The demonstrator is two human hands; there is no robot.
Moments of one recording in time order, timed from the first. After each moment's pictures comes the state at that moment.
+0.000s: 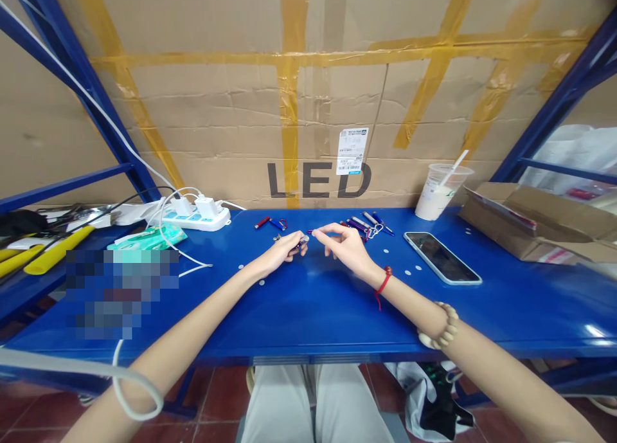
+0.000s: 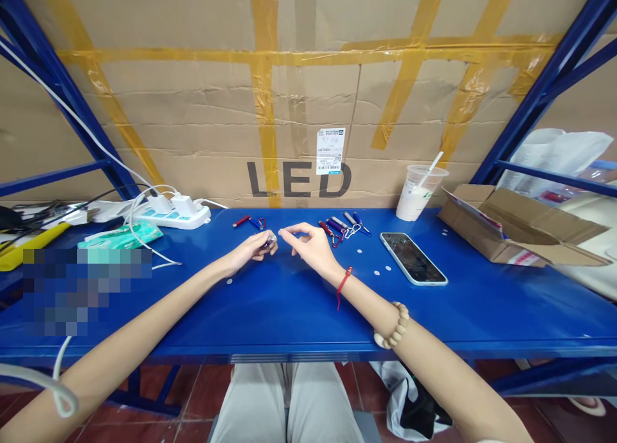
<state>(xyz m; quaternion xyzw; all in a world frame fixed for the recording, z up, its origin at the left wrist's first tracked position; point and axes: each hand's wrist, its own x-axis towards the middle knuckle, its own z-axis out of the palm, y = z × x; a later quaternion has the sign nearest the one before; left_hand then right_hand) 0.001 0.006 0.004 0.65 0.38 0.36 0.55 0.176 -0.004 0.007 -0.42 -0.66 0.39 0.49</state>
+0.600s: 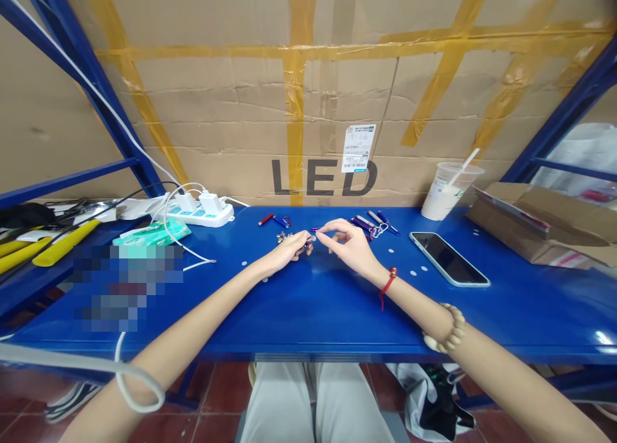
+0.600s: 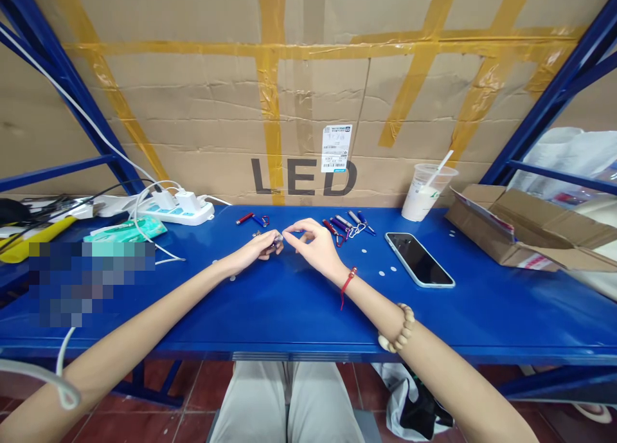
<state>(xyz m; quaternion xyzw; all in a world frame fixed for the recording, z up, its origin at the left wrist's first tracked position) 0.005 0.003 0.002 0.65 0.41 0.35 0.54 0.179 -0.001 0.003 -0.38 -0.72 0.29 0.50</state>
